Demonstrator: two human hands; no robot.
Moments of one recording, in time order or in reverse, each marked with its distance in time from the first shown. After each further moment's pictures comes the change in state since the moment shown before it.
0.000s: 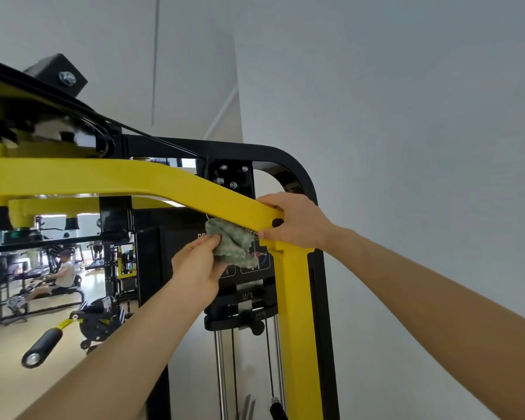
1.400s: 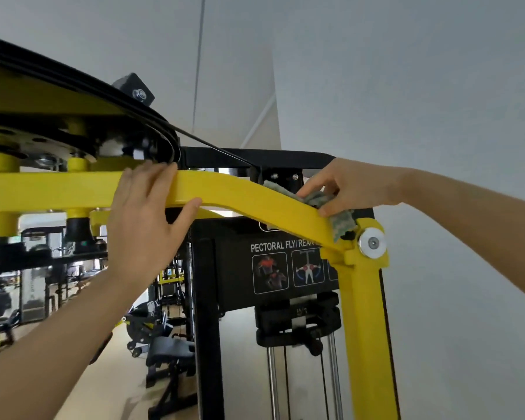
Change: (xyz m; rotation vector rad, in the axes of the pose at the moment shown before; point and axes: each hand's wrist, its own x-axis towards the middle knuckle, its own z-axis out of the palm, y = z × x) left_hand 0.020 0.153 -0.091 1.571 0.289 1.569; right_hand 0.063 -0.038 -0.059 0.061 -0.376 -0.180
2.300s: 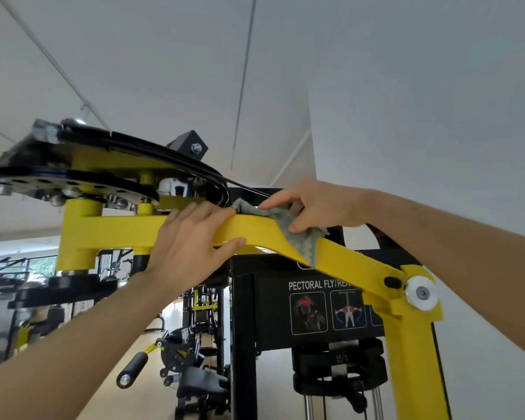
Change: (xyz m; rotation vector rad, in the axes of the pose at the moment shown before) left_hand 0.036 -0.002 -0.039 0.180 -0.296 0.104; right_hand 0.071 -0.083 -0.002 0.067 0.007 -0.139
